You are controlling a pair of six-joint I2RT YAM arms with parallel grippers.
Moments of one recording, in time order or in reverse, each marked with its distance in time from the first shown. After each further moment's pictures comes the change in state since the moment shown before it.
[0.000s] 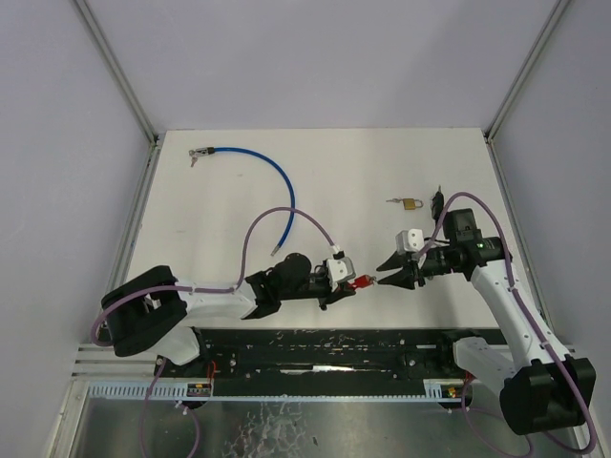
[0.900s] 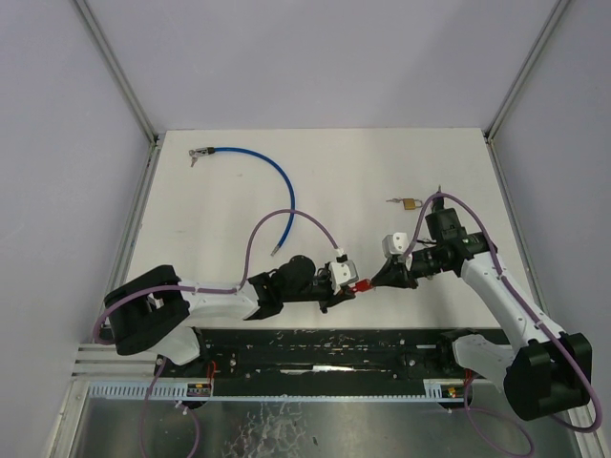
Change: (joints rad) left arm -0.022 0.016 0.014 -0.042 -0.025 0.001; right arm 0.094 0.085 -0.026 0.043 0.073 0.008
